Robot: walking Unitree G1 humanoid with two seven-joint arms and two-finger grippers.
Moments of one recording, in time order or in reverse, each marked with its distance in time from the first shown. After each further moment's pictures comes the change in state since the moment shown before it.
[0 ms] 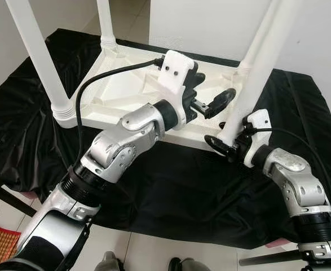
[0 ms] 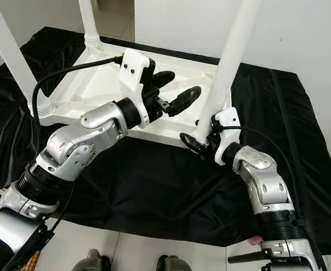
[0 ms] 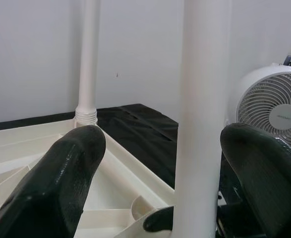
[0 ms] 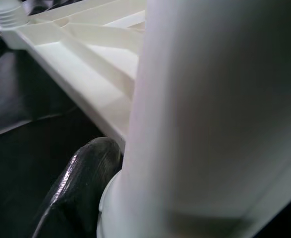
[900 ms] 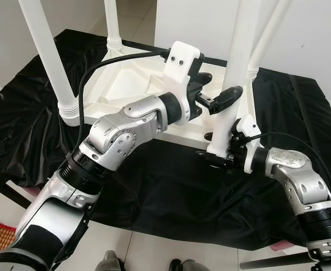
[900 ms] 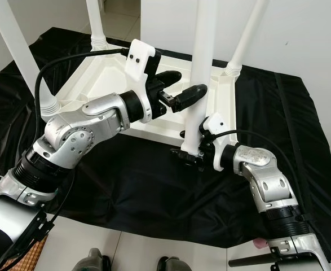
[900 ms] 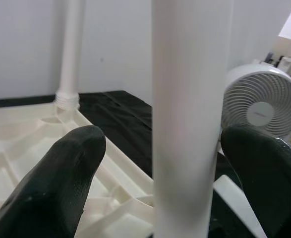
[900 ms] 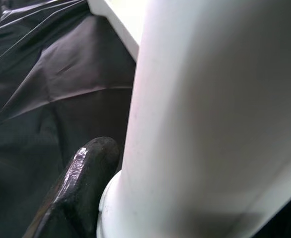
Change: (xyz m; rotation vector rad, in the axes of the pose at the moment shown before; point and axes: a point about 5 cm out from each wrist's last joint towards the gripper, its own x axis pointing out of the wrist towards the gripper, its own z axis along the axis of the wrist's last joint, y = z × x) left arm 0.010 -0.004 0.009 -0.143 0.081 -0.088; right arm 0.001 0.014 0.004 -0.106 0.059 0.298
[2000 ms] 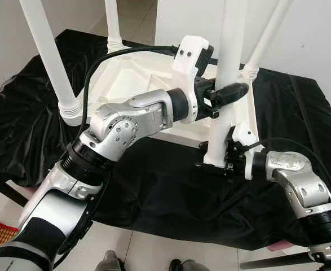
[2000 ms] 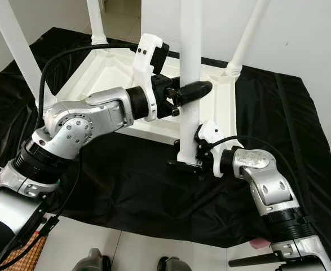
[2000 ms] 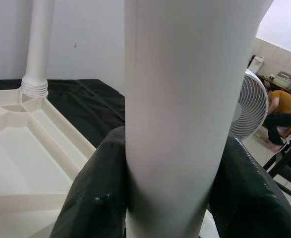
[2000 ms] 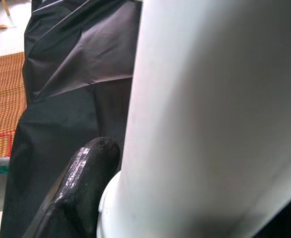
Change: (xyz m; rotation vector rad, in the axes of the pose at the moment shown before) left arm 0.006 -0.007 0.009 -0.088 0.039 -0.074; right arm -0.001 0.009 0.000 -0.044 0.023 0.107
